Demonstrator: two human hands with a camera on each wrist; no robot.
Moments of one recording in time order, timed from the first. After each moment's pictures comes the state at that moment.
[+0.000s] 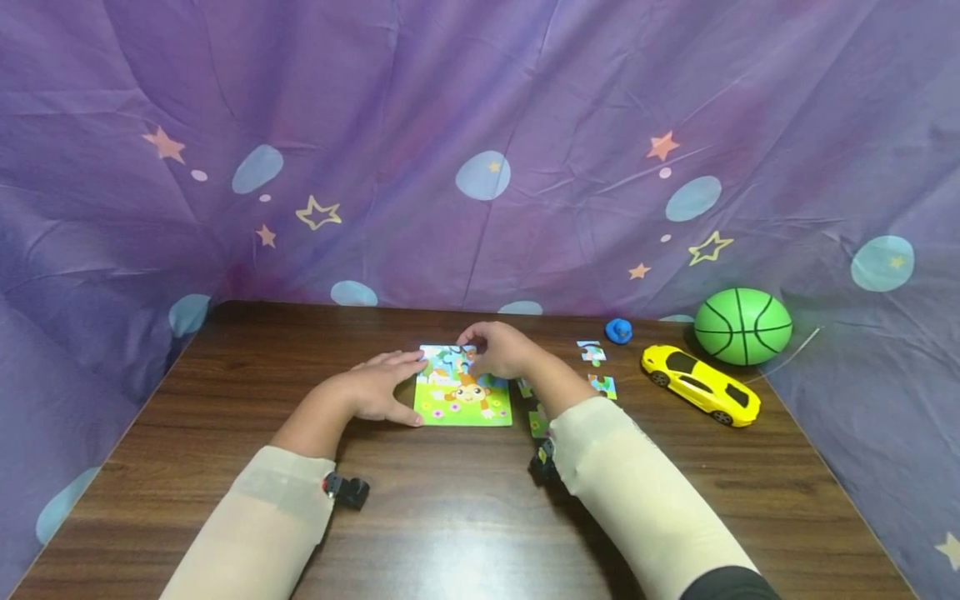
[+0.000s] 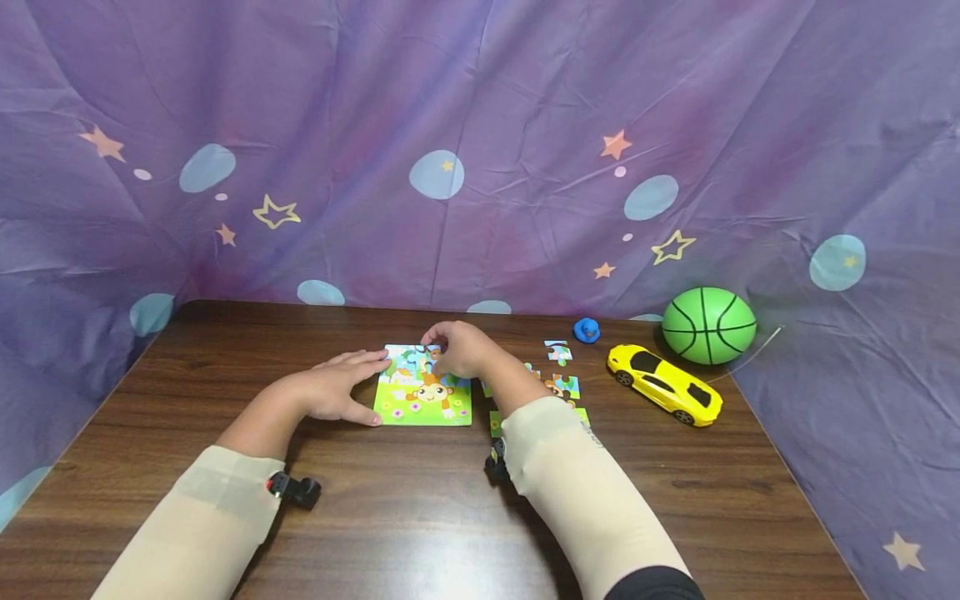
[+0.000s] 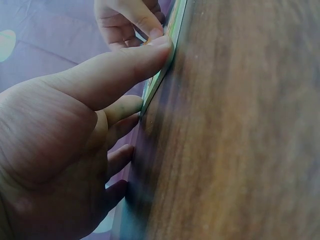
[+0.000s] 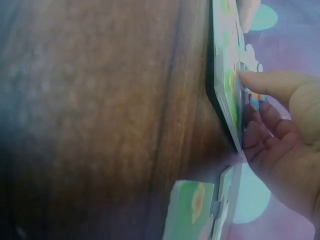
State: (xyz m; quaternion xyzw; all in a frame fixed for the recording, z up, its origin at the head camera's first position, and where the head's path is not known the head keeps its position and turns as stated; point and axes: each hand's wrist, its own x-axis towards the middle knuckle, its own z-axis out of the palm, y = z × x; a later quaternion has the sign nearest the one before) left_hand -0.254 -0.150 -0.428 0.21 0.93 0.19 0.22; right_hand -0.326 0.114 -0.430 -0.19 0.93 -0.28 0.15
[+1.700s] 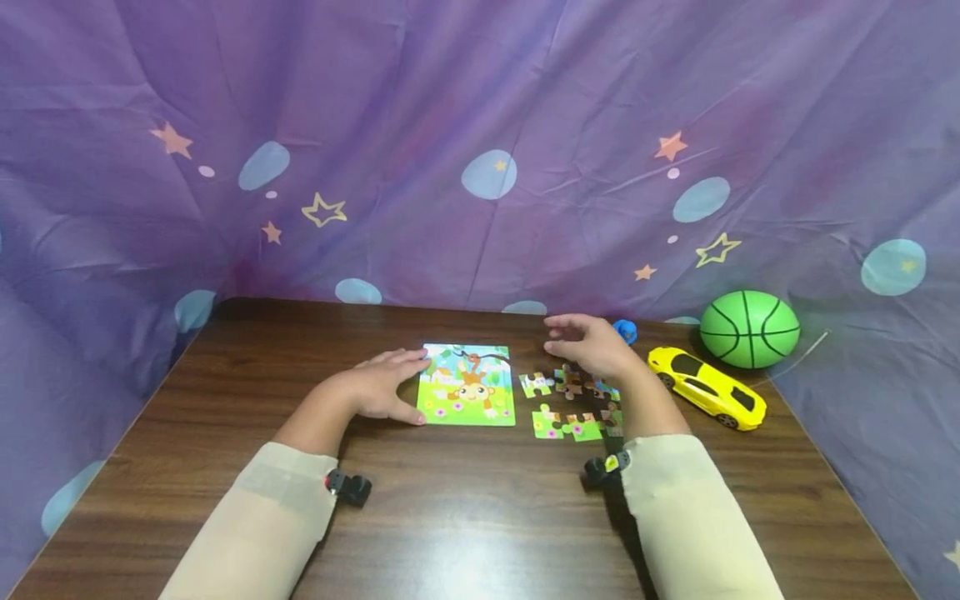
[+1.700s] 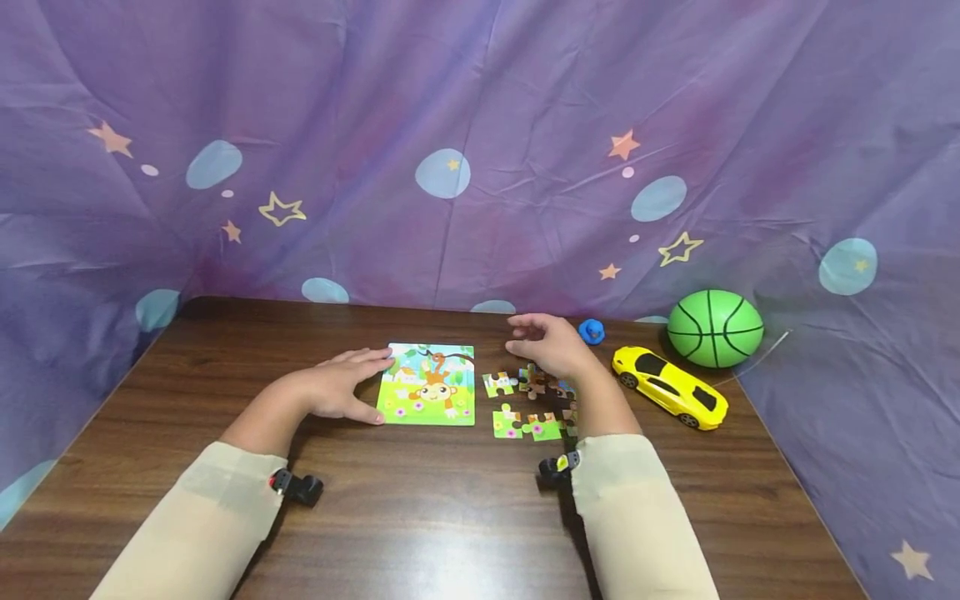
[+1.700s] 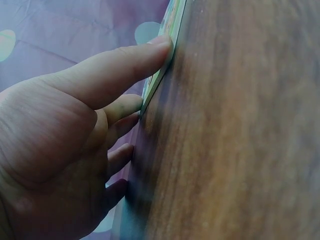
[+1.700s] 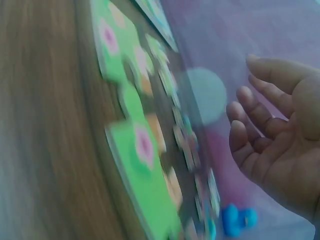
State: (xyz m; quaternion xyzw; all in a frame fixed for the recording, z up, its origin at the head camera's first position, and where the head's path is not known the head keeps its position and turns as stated) left_hand -0.252 -0.152 -0.429 0.21 0.94 0.19 0.21; right_hand -0.309 0.236 -0.411 -0.09 0.90 -0.42 0.11
